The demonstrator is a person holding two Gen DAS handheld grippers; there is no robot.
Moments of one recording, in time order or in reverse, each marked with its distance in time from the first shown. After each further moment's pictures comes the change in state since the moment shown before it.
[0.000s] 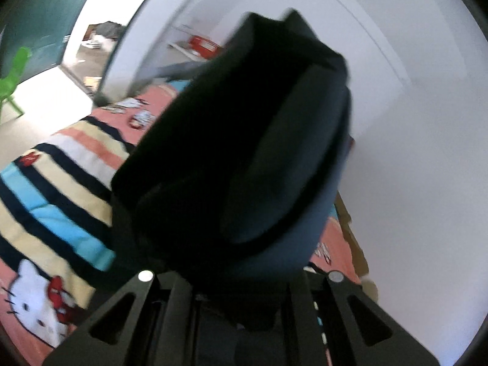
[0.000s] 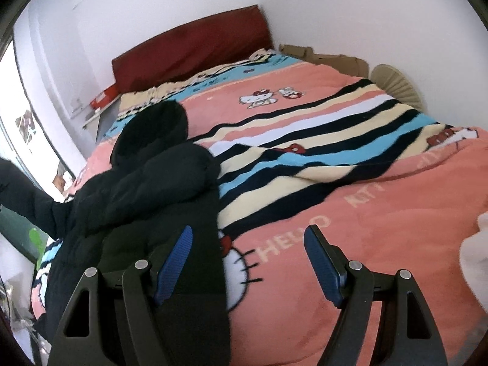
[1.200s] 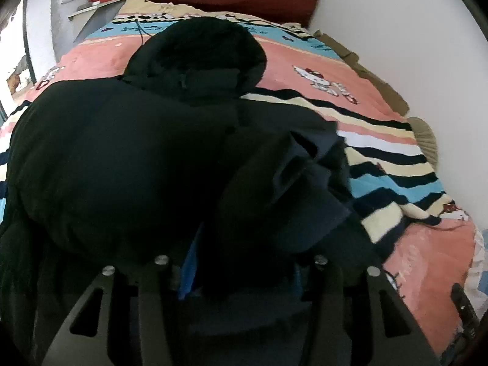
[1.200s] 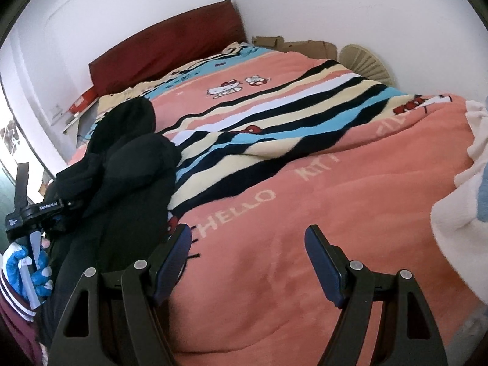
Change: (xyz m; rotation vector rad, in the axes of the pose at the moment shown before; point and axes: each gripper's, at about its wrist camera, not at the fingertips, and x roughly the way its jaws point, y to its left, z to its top) left arm 0.210 -0.127 -0.269 0.485 0.450 0.144; right arm 0.000 -0.053 -0.029 0.050 0.028 -0.072
